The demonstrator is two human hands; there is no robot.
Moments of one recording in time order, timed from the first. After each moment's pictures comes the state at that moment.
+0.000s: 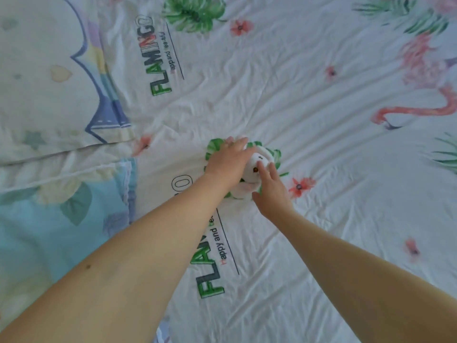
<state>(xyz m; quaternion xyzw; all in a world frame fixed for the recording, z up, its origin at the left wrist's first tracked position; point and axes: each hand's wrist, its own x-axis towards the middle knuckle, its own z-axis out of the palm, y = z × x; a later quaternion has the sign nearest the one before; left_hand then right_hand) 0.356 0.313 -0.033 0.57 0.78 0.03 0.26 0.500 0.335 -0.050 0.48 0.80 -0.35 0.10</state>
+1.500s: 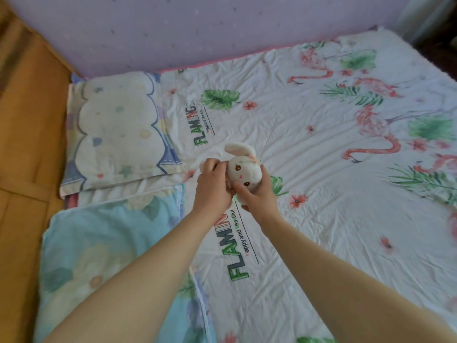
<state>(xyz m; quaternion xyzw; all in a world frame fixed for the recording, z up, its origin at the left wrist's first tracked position) 0.373 0.160 0.158 0.44 0.84 0.26 0.15 0.481 0.211 0.140 0.47 0.59 -0.62 -0.22</state>
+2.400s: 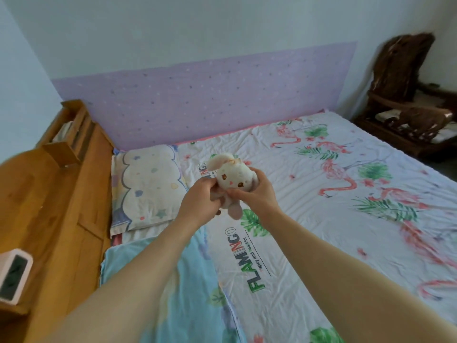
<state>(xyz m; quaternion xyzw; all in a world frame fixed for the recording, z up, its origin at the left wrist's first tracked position) 0.361 -0.031 0.374 0.49 0.78 0.35 0.17 0.484 0.064 0.352 0.37 0.64 -0.59 -0.35</state>
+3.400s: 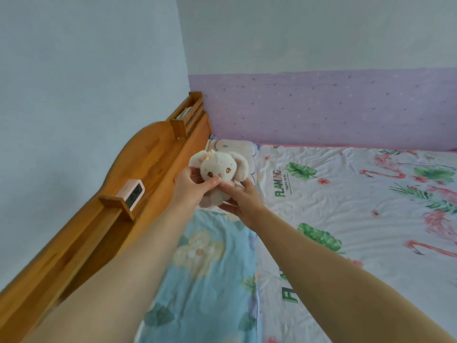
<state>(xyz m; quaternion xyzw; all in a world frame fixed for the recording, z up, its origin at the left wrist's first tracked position) 0.372 -0.166 0.423 0.13 0.78 0.61 0.07 0.432 -0.044 0.379 0.14 0.53 -0.83 -0.09</state>
